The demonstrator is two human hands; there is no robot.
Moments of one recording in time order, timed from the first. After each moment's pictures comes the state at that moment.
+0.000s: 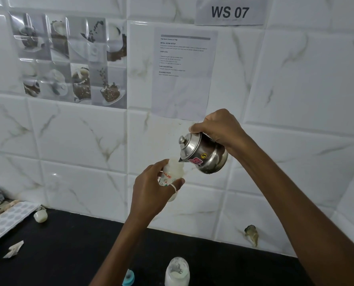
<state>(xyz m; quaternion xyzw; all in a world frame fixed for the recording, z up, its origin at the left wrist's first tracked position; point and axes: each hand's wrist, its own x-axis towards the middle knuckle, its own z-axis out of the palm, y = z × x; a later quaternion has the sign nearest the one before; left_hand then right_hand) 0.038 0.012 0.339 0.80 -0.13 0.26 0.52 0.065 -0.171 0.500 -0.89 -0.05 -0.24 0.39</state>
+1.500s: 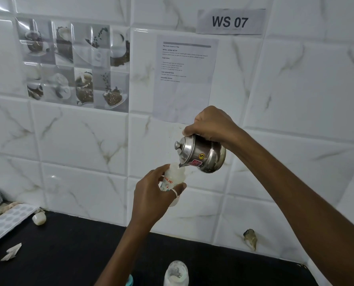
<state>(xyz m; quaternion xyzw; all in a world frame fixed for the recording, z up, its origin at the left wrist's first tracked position) 0.029 0.012 0.337 0.79 -0.13 0.26 0.54 0.061 -0.150 0.524 -0.94 -0.08 -0.21 0.25</state>
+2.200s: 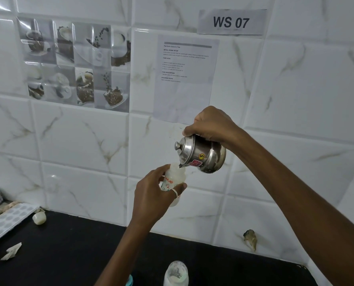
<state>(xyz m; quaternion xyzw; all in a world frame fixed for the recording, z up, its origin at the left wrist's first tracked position) 0.030 0.013 0.337 0.79 -0.13 0.26 0.54 0.065 -0.148 0.524 -0.95 -0.08 -0.21 0.24</state>
